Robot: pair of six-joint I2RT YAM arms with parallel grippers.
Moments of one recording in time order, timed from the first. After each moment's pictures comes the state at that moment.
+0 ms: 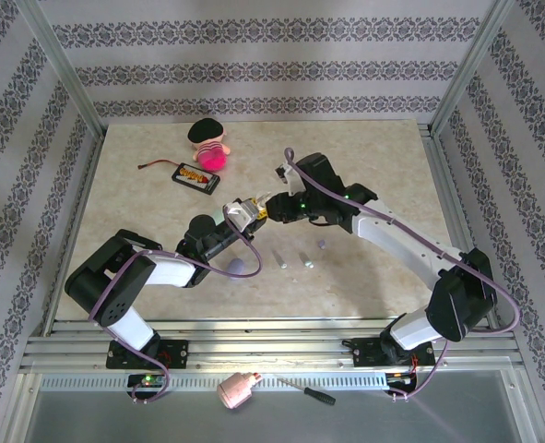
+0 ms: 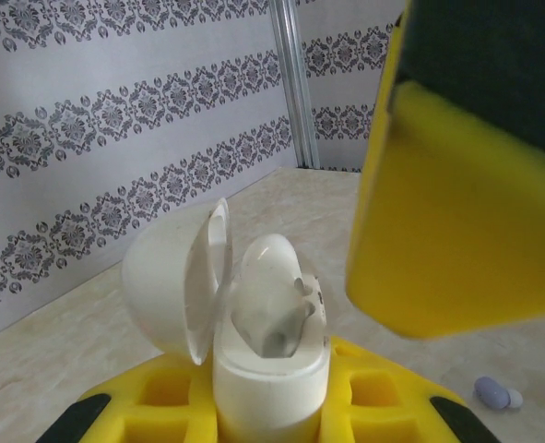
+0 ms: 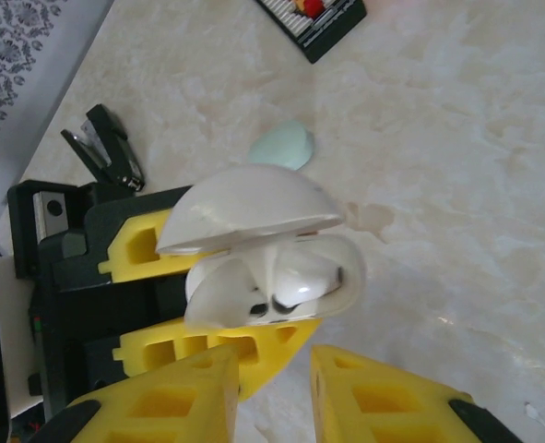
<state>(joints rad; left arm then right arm) -0.58 1.62 0.51 1.14 0.21 0.20 0.64 1.48 1.24 -0.52 -0.34 0.39</state>
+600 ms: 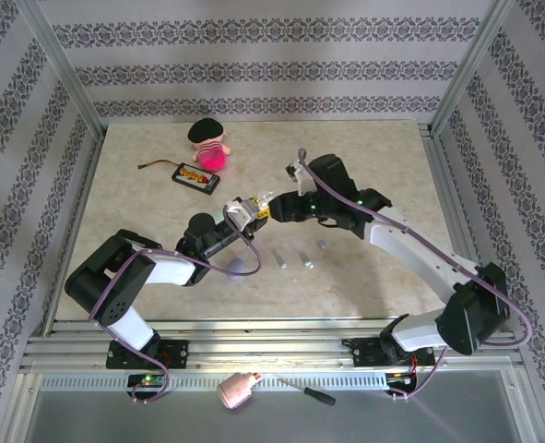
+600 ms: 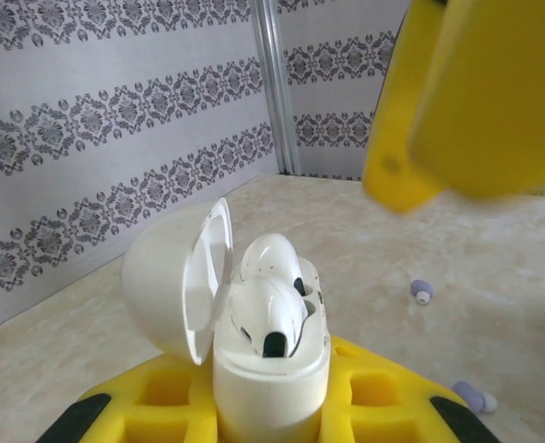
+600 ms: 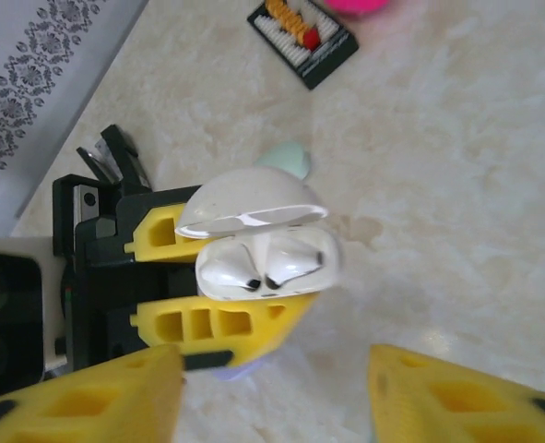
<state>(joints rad) -0.57 1.62 0.52 1.13 0.28 0.18 0.59 1.36 1.17 -0.49 -0.34 0.37</state>
